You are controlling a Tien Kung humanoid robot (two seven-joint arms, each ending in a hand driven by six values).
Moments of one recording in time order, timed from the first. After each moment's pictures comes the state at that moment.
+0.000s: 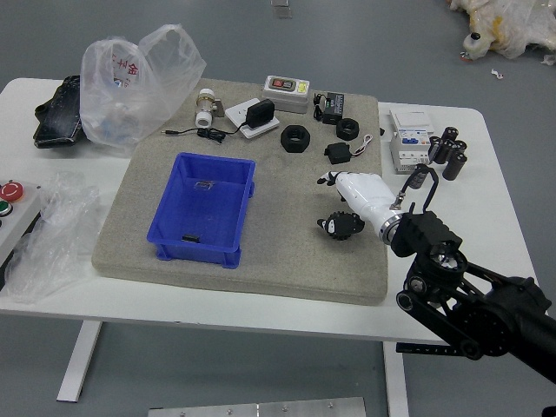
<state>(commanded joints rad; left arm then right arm) -0.17 0.19 -0.85 -0.32 0.87 0.08 0.23 0.48 -0.28 0.70 1.25 -2.03 -0.12 -0.33</state>
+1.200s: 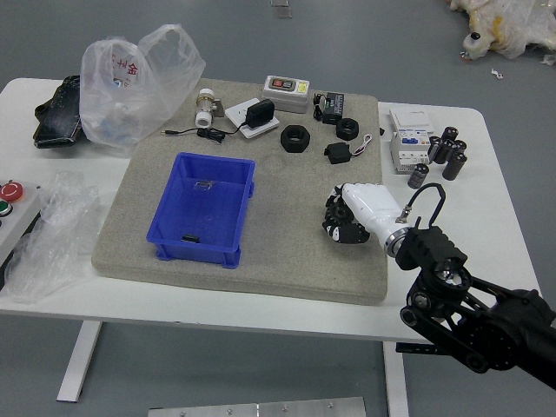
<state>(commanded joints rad) -0.17 0.19 -0.85 -0.32 0.87 0.08 0.24 0.51 -0.31 0.62 1.29 -2.03 -0.21 -0.33</state>
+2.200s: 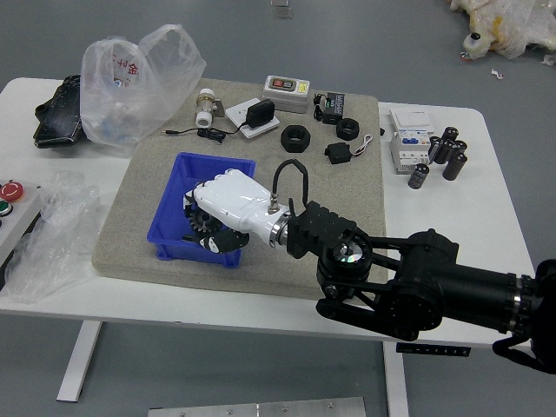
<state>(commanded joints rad) -0.17 0.19 -0.87 -0.32 0.89 0.07 0.25 0.89 -0.09 0.20 1.24 -1.94 -0.21 -0.24</state>
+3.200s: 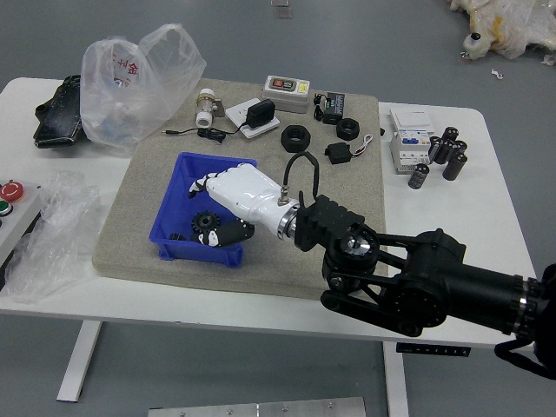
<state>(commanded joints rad) -0.17 0.19 -0.87 -0.32 0.89 0.07 0.25 0.84 -0.14 0.33 1.29 -1.89 -0.21 -0.23</state>
